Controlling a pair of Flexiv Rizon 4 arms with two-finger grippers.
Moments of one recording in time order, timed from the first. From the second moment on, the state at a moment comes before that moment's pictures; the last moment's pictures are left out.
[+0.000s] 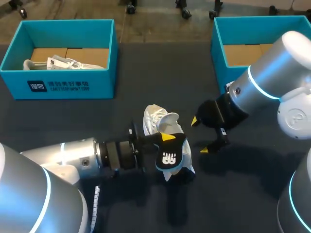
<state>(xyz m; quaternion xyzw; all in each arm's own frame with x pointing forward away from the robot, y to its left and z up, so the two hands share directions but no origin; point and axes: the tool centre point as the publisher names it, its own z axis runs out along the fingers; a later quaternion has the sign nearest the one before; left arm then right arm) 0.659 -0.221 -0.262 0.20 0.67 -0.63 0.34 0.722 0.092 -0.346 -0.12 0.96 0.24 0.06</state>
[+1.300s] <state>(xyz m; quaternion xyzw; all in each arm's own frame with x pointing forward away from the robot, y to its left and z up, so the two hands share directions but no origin) 0.666 -0.248 -0.300 0.18 0.69 -0.62 0.33 0.721 0.086 -0.348 -0.11 0.97 0.23 0.05</state>
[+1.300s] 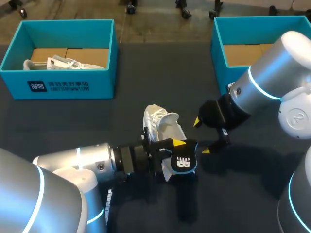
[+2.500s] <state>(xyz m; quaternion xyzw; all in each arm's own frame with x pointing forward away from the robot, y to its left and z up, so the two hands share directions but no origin) 0.701 -0.236 -0.347 0.18 0.72 -0.58 0.34 0.721 0.086 -0.348 -0.11 0.97 0.23 0.05</state>
